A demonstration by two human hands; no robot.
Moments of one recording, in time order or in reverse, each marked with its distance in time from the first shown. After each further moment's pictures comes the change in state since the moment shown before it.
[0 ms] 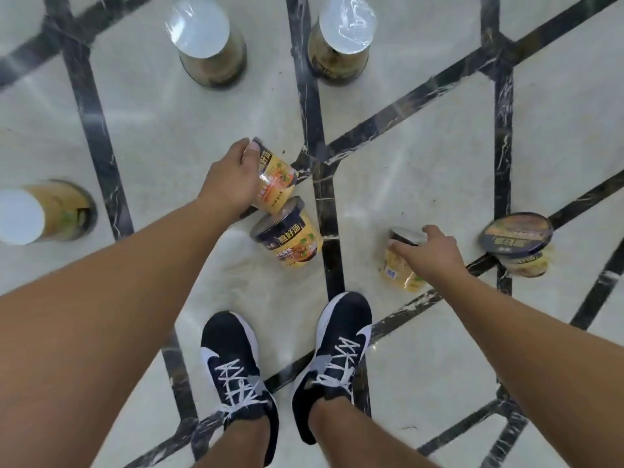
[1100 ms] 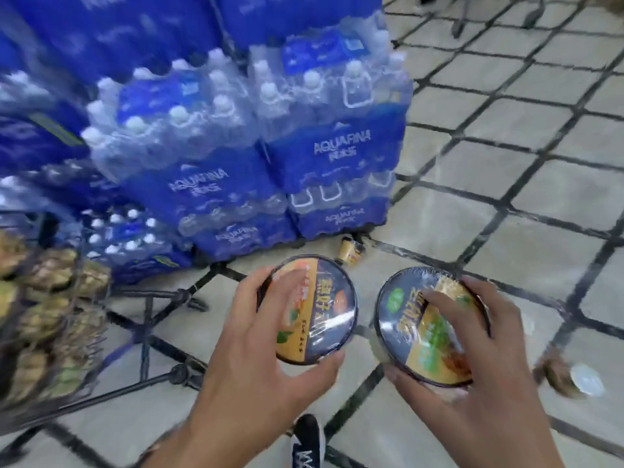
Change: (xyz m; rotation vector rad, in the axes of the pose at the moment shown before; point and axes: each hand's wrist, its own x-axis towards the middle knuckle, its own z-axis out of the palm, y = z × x) left_hand -0.742 -0.163 -0.353 -0.231 1.005 0.211; right_hand -0.755 -0.207 -0.010 -0.059 -0.004 -1.777
